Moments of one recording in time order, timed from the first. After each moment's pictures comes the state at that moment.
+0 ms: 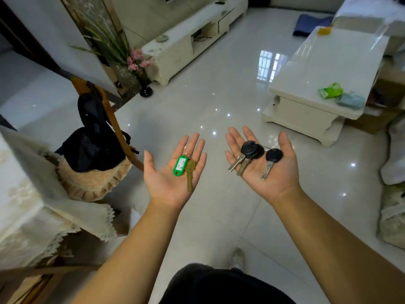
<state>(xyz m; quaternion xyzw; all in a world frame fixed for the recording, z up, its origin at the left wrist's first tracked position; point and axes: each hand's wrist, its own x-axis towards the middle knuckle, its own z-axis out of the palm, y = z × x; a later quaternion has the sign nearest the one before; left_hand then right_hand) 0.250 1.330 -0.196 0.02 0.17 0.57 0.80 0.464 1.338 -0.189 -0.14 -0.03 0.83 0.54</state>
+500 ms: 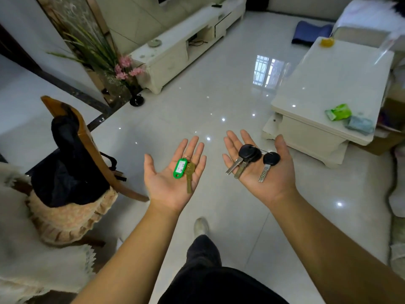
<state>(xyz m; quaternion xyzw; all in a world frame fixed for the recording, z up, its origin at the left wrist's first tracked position) 0.235 1.564 -0.221 0.01 0.14 0.56 0.82 0.451 1.569 -0.205 -0.13 -0.02 0.83 0.54</state>
